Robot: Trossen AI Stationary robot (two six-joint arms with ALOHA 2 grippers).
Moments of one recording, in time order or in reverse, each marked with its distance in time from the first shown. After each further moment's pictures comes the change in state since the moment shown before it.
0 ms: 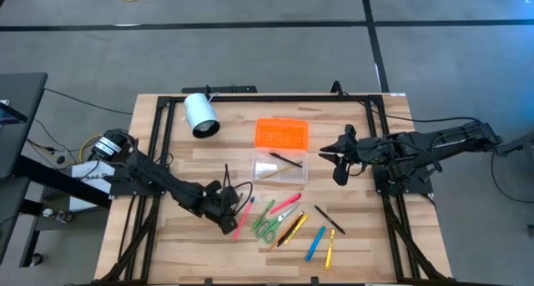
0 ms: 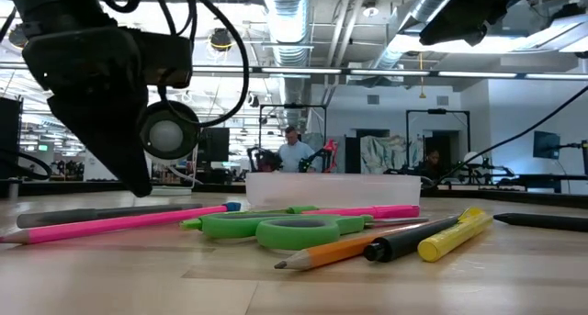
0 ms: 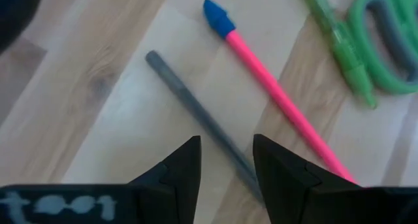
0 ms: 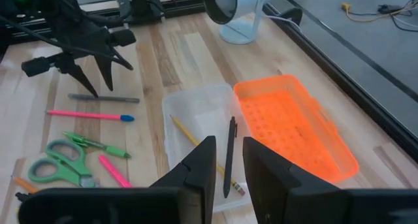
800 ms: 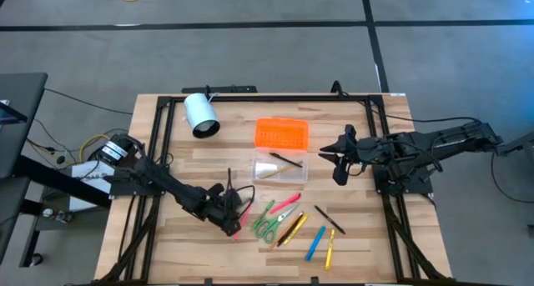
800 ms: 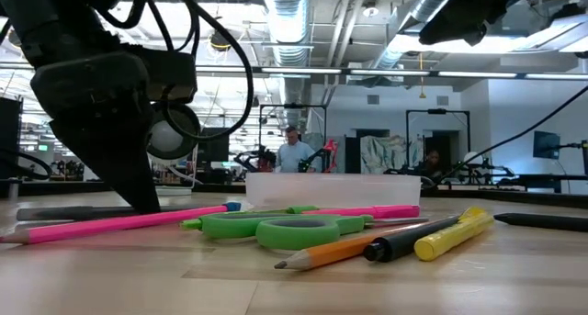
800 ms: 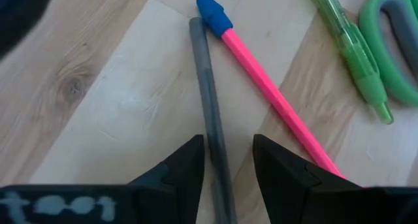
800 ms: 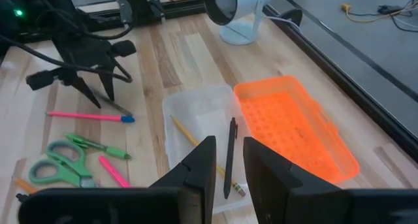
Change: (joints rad) left arm -0.002 0.107 -0.007 0.063 -0.021 -0.042; right arm 0.000 0.000 0.000 0.004 0.000 0.000
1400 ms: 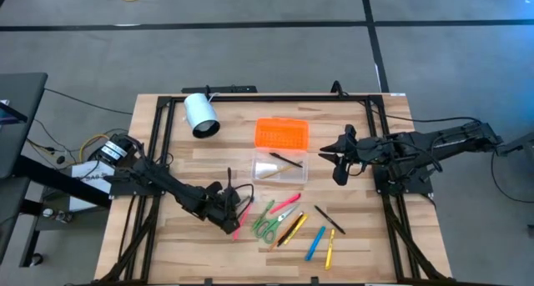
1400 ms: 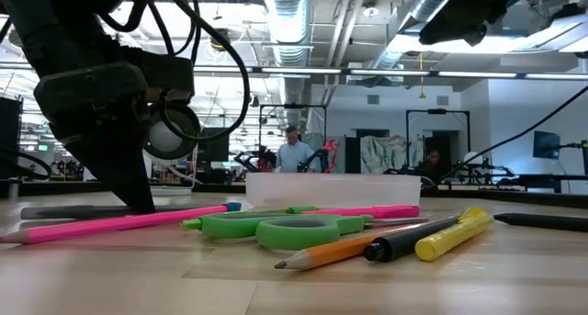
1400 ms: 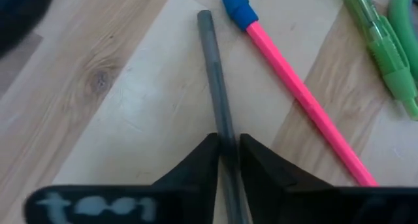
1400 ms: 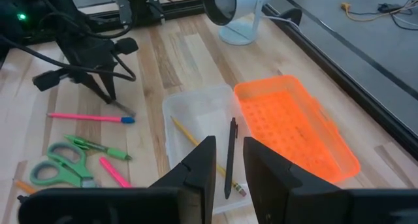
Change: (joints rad) left arm -0.009 0.000 0.001 -0.108 0.015 -0.035; right arm 0.000 0.000 0.000 0.000 0.001 0.009
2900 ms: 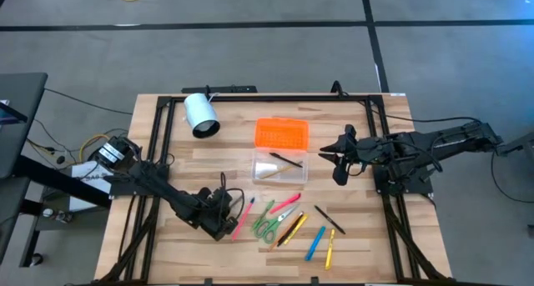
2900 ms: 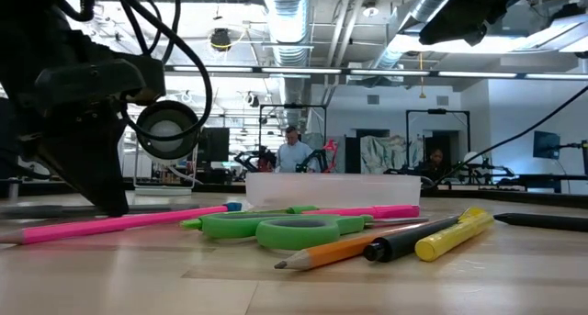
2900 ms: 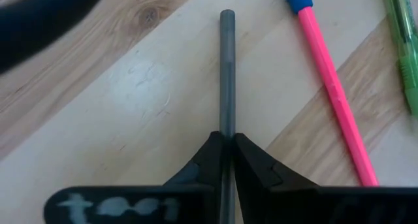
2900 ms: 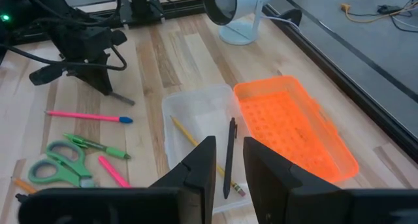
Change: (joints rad) left arm -0.111 -0.001 0.001 -0.111 -0.063 -0.407; right arm 0.000 0.000 0.000 -0.001 0.000 -0.010
